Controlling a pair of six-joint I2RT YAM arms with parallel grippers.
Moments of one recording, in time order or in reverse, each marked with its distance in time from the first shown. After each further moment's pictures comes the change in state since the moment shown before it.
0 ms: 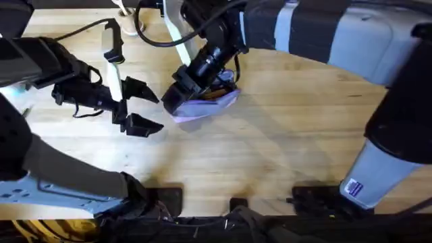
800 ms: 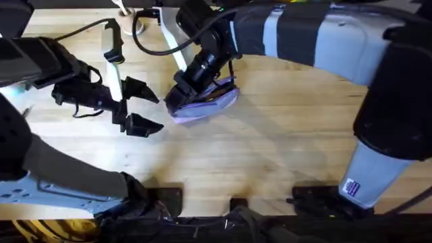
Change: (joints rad) left arm 0.000 0.000 0.000 0.000 0.000 0.000; right arm 0.020 0.043 0.000 0.038 0.018 0.017
